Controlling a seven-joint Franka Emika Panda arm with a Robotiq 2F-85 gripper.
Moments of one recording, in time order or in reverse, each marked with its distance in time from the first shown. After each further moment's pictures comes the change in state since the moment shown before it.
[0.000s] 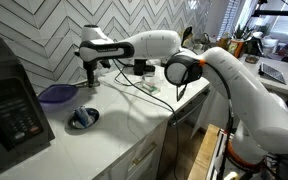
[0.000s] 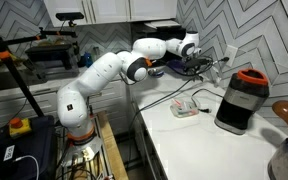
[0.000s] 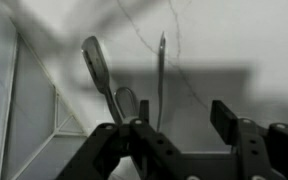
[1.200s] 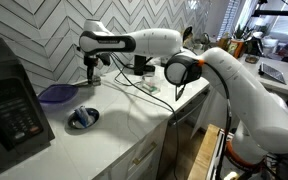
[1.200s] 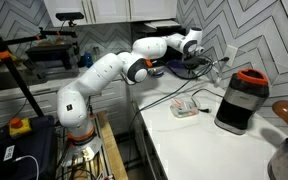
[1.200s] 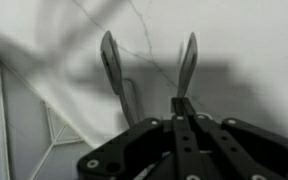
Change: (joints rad) arm -0.016 0.009 0.015 0.087 0.094 -0.144 0.130
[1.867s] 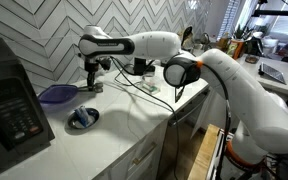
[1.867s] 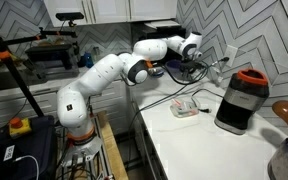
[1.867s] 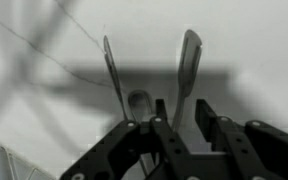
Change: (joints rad) arm 0.003 0.023 0.004 -0.006 0.037 -0.067 0.093
